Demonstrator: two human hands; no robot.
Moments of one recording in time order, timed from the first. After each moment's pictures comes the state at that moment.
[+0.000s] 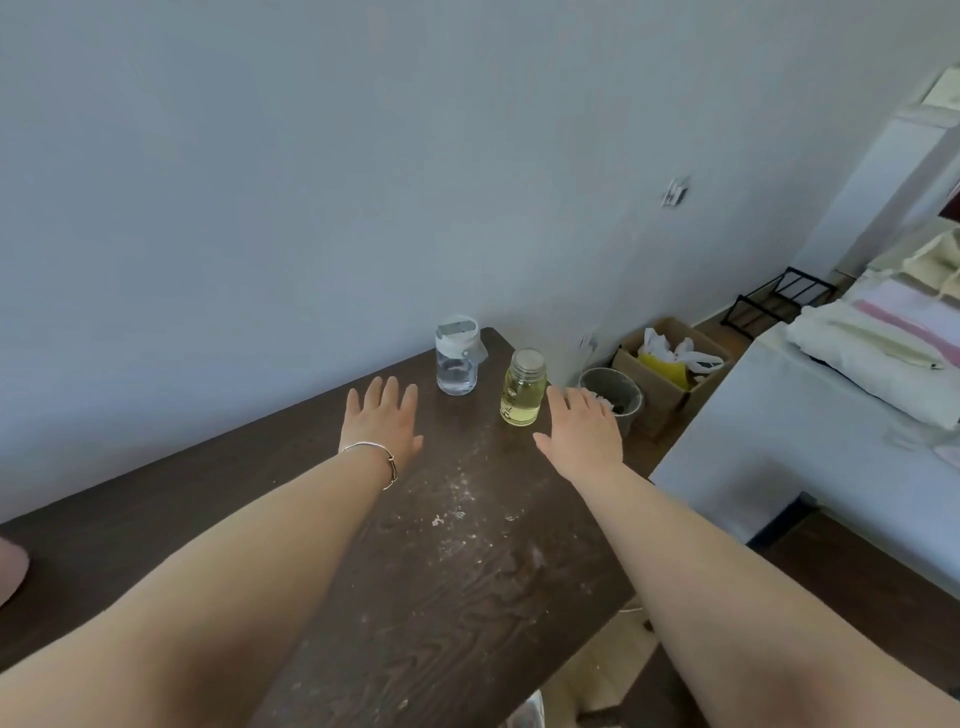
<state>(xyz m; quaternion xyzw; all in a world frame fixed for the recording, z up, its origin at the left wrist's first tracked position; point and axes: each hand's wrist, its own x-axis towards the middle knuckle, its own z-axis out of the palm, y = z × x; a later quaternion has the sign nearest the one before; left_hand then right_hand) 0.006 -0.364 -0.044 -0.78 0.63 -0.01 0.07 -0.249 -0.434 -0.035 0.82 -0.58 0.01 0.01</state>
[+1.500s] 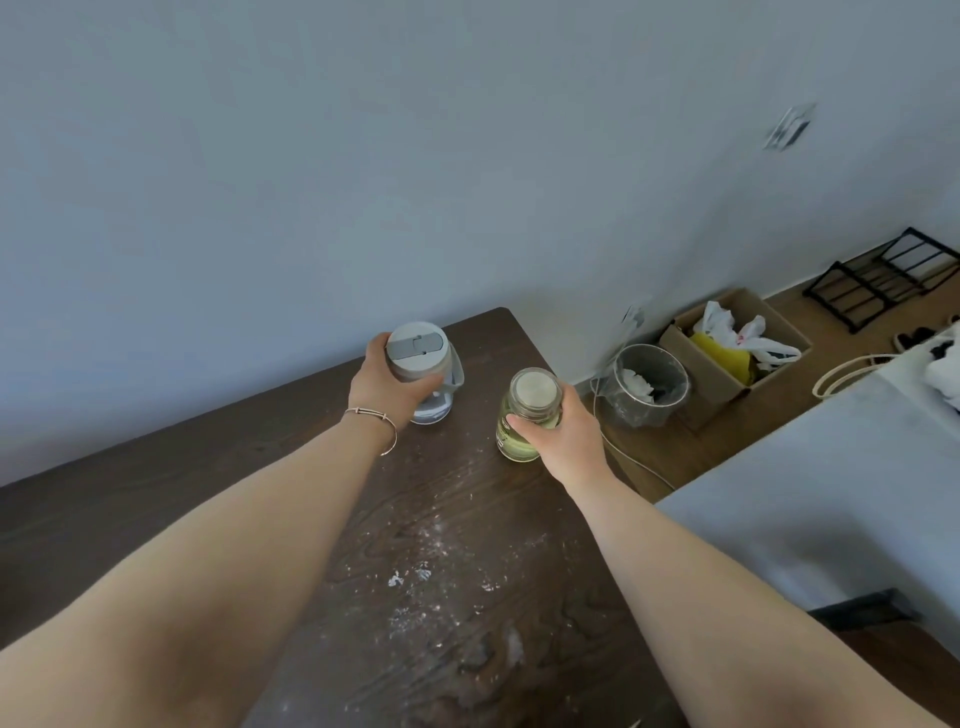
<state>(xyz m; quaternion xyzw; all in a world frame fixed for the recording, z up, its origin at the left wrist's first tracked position) 0.006 -0.525 -0.096 -0.80 0.33 0.27 -0.43 -0.226 -0.581 -0.118 0.69 -0.56 0.23 -0.41</state>
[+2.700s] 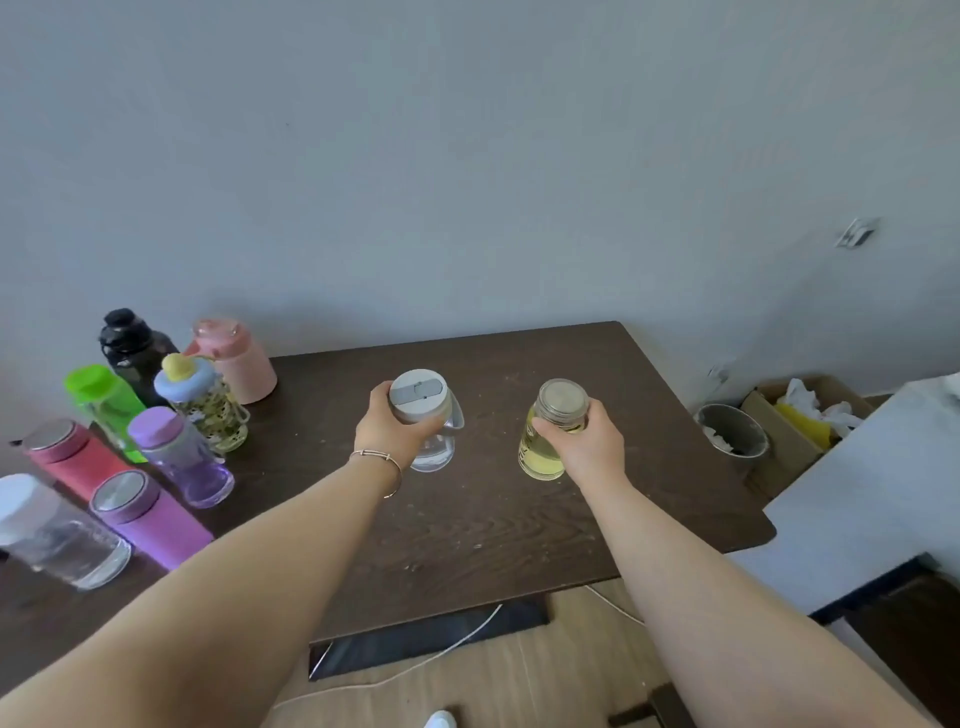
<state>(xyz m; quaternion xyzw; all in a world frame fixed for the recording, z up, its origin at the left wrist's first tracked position) -0.023 -0.102 -0.013 -0.81 0.20 0.21 -0.52 -0.223 -0.257 -0.021 0.70 -0.50 0.27 -0.44</state>
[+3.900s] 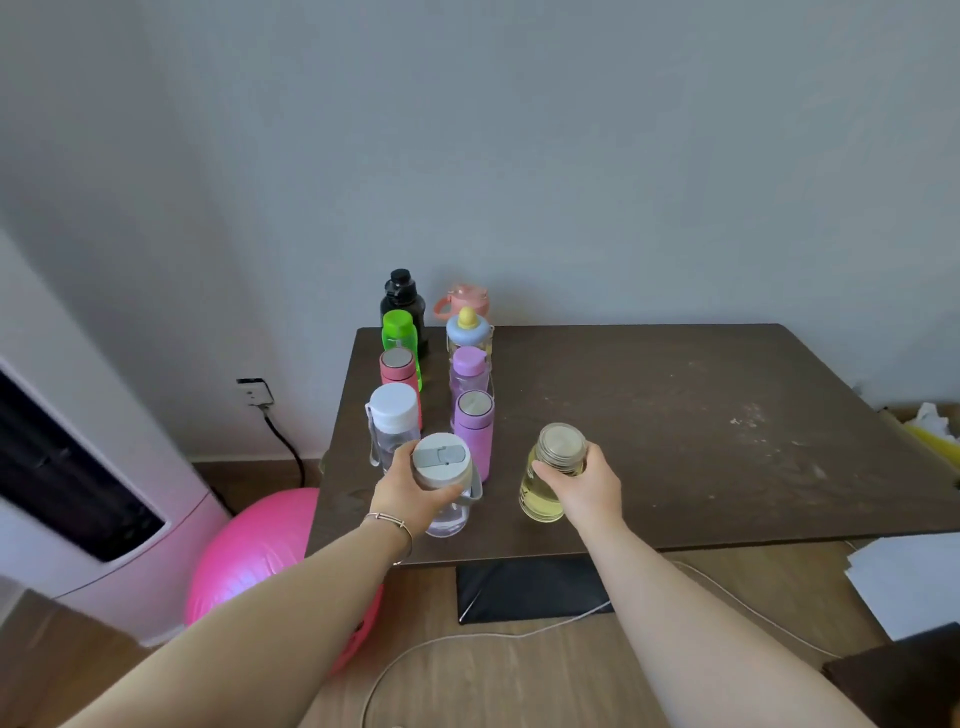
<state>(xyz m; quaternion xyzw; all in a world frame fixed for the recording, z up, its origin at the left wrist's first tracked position) 0.146 0.308 -0.064 -0.83 0.21 0.23 -0.46 -0.015 0.132 -0.053 0.71 -0.49 0.21 -0.46</state>
